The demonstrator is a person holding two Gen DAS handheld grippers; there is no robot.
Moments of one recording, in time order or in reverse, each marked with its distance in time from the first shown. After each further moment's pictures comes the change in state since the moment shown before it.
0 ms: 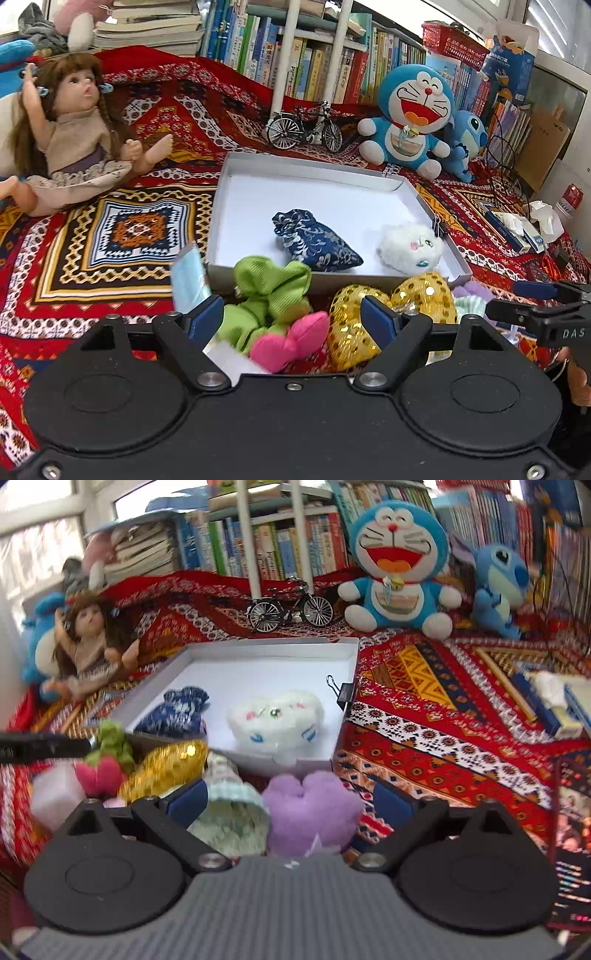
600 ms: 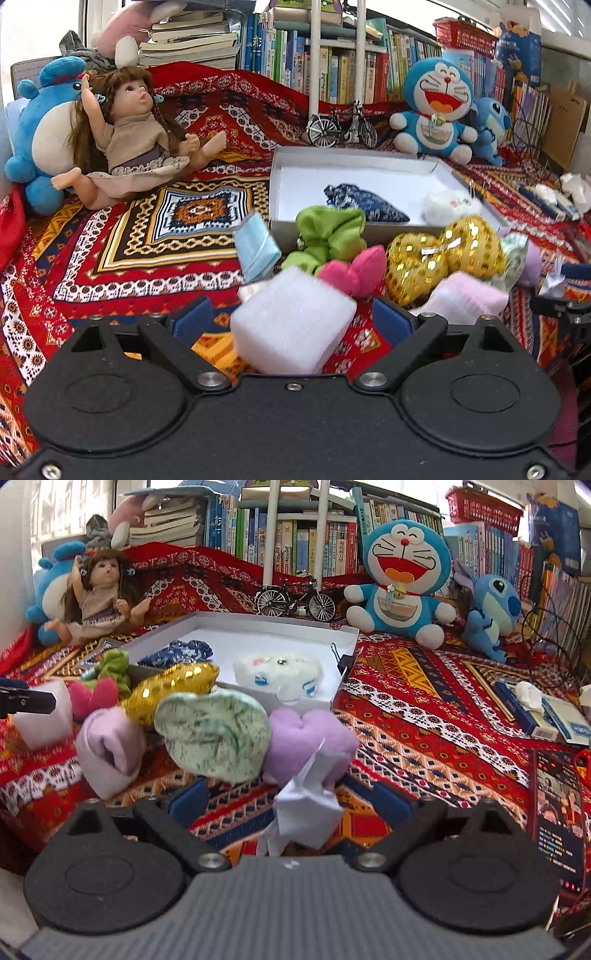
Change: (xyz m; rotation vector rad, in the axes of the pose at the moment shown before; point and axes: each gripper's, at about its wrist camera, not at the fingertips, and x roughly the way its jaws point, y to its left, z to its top) left arm -0.022 0.011 -0.066 0.082 -0.077 0.161; right arm -0.009 0.023 -0.060 -0.133 -0.059 -0.097
